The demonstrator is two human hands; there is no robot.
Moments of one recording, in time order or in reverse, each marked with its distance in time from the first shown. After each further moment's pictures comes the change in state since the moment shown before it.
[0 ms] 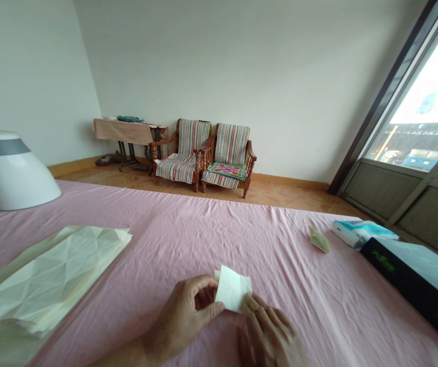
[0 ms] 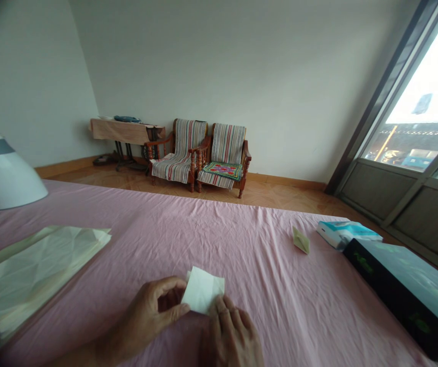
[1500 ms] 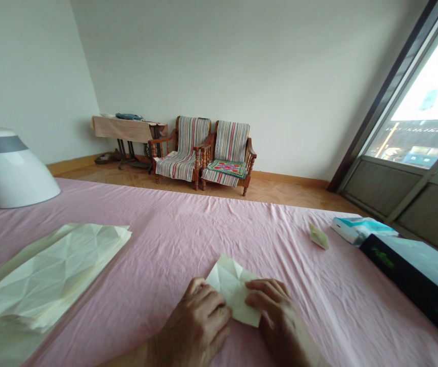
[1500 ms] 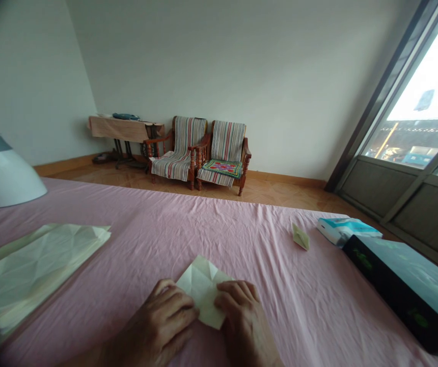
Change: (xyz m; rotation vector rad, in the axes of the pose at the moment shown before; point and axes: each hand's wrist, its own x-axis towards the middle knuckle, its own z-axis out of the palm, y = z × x) left_hand -0.018 0.006 0.012 0.687 -0.062 0.549; right_hand 0.023 0.023 -0.019 0.570 -0.066 0.238
